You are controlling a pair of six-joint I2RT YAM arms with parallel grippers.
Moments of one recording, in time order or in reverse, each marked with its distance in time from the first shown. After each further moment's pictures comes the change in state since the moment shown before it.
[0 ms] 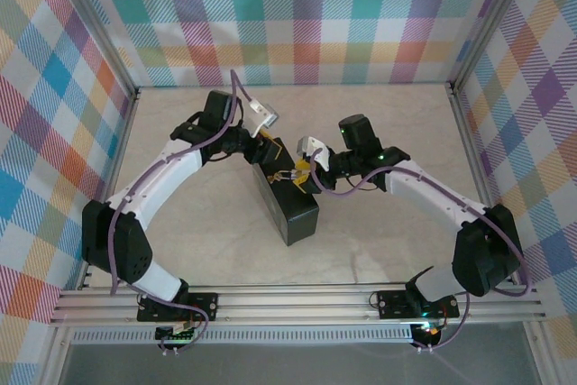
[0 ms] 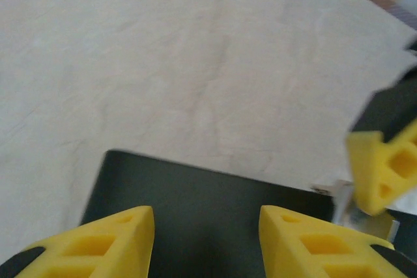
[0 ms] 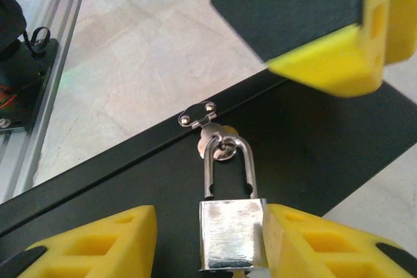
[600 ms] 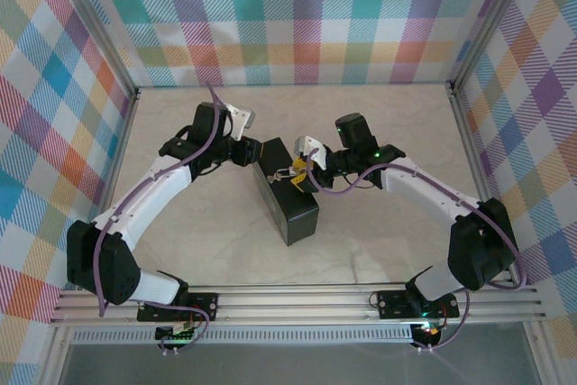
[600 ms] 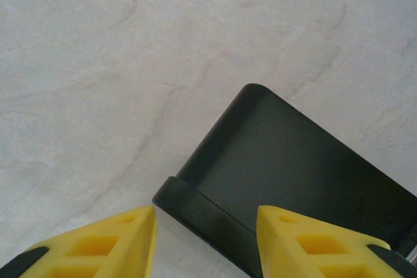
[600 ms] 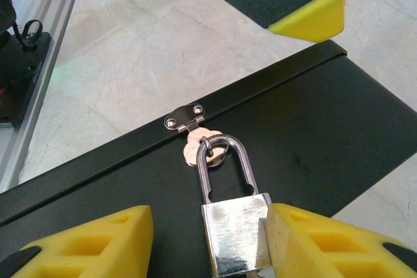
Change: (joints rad) left arm 0.013 -0.130 -0.148 0.048 -0.284 -0.260; right arm 0.000 0.038 0.016 0.027 0.013 -0.030
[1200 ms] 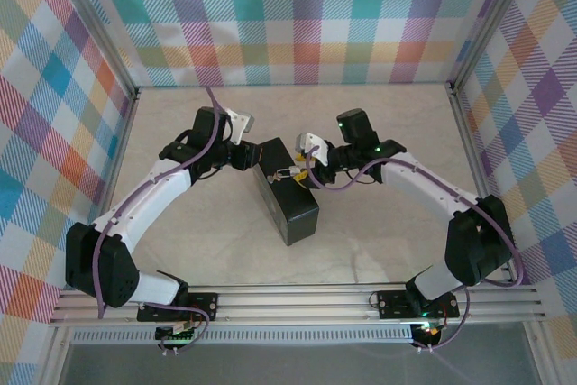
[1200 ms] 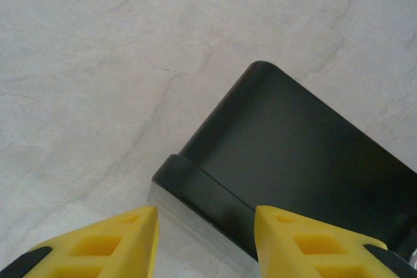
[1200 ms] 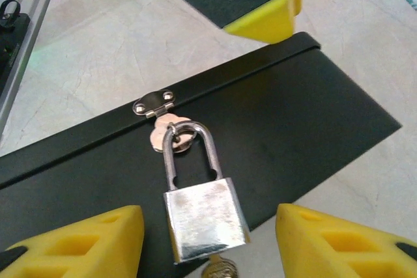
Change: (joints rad) left arm 0.000 -0.017 -0.041 0.006 -0.001 -0.014; right arm -0.030 0.028 0.052 -0.053 0.016 -0.085
